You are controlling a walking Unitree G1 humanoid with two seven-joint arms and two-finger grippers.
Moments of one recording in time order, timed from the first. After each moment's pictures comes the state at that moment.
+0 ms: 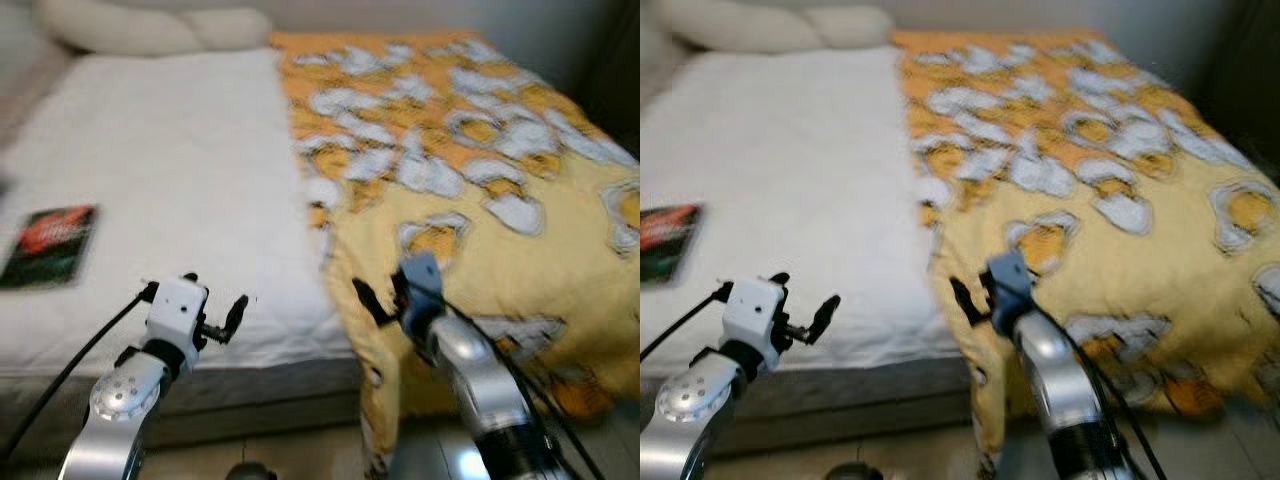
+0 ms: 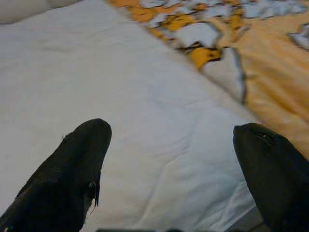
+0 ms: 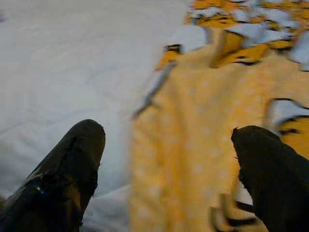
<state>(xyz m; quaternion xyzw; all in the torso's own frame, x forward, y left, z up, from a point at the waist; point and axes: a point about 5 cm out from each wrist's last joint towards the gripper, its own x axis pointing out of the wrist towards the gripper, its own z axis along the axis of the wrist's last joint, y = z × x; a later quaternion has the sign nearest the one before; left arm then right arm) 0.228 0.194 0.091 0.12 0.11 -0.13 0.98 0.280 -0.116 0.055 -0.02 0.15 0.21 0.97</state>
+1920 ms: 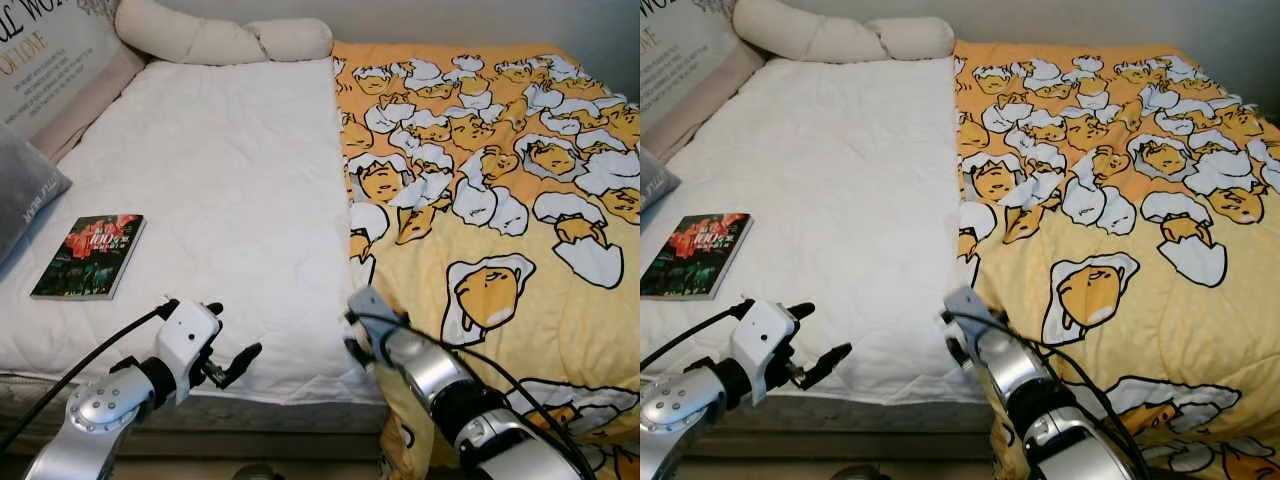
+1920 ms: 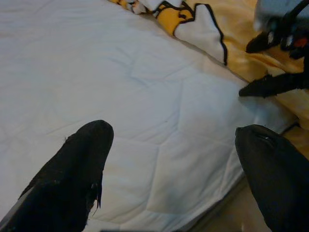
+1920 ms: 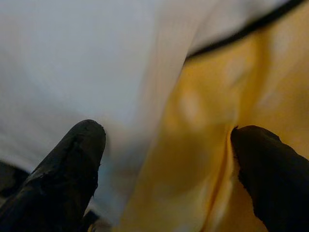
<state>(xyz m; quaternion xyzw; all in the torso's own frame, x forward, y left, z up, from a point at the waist) 0.206 0.194 0.091 0.16 0.18 -0.31 0.92 0.284 -0.088 -0.010 -0.22 0.38 0.21 0.87</state>
